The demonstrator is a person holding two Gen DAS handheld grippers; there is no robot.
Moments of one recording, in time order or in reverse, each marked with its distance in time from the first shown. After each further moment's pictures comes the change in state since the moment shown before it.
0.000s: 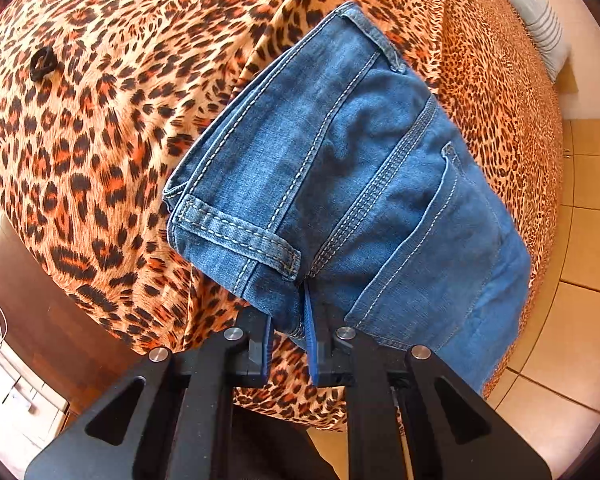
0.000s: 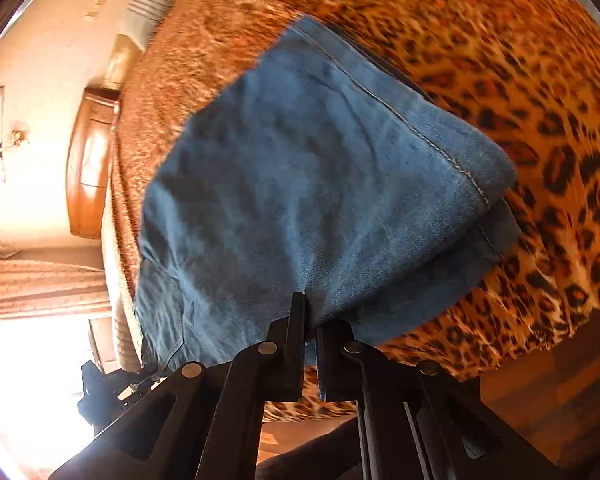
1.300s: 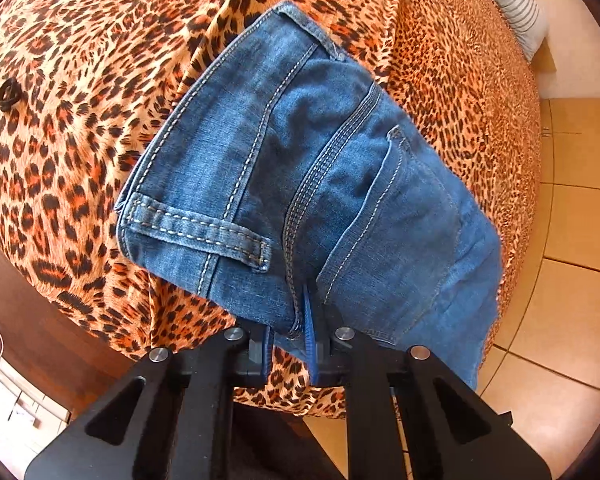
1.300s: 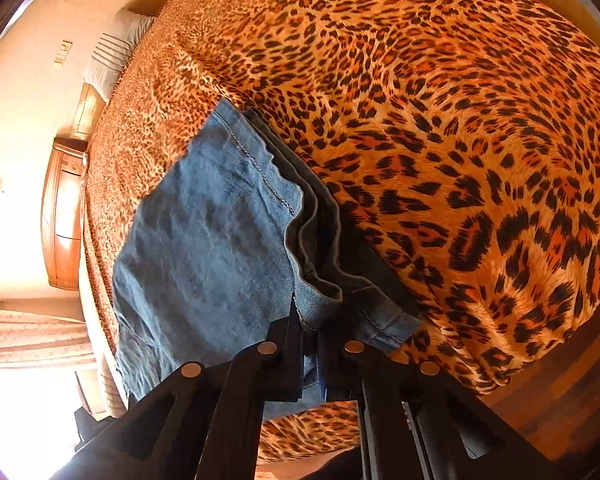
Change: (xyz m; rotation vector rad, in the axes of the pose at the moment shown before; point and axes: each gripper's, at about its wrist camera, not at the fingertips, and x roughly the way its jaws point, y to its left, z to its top) left arm -0.013 -0.034 0.006 0.064 0.032 -0.079; right arm -0.031 -0.007 0.033 0.077 -0.160 -0.069
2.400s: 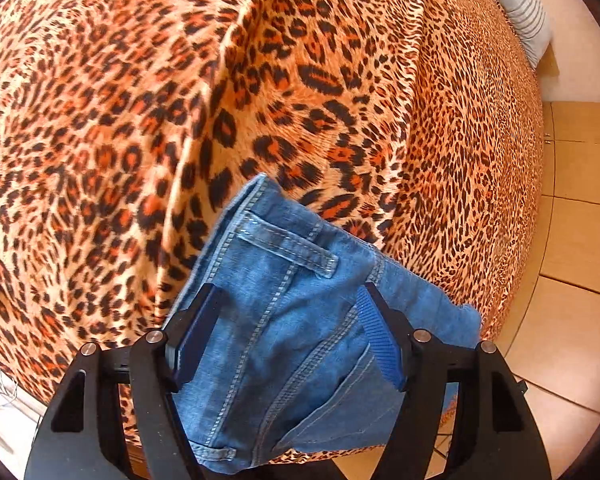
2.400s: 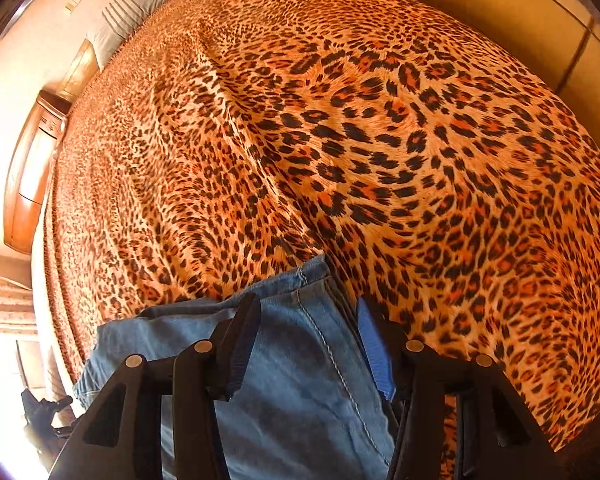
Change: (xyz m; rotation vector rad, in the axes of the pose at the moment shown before) left arm 0.024 -0.017 0.137 0.039 0.068 -0.010; right arm 0.076 0.088 0.128 -0.213 0.000 -0.210
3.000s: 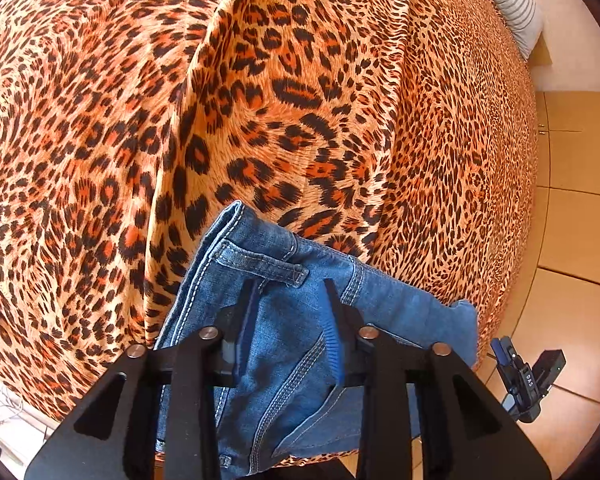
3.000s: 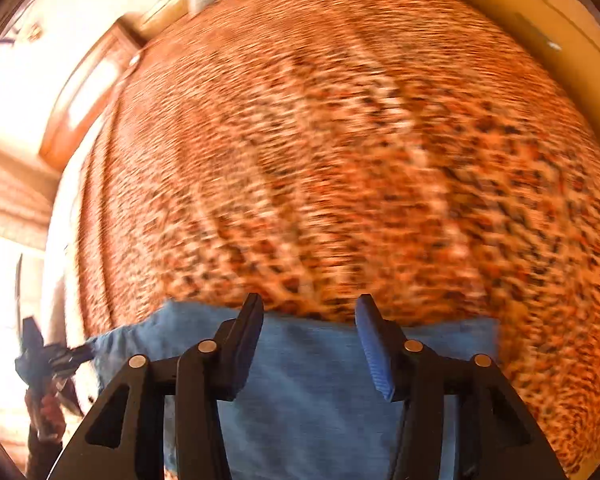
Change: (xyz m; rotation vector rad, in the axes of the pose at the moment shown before) left arm -0.001 -0.004 0.011 0.031 0.005 -0.007; right arm 0.014 0.142 0.012 -0.351 0.048 0.153
